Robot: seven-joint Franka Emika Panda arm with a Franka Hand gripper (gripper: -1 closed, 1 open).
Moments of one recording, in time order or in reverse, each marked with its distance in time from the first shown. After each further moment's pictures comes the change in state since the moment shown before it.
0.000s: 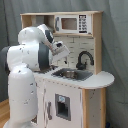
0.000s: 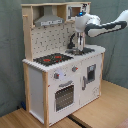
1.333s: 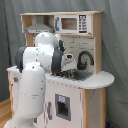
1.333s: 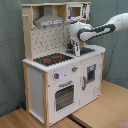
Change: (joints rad) arm -0.047 0.235 -0.001 0.096 0.098 -0.009 -0.188
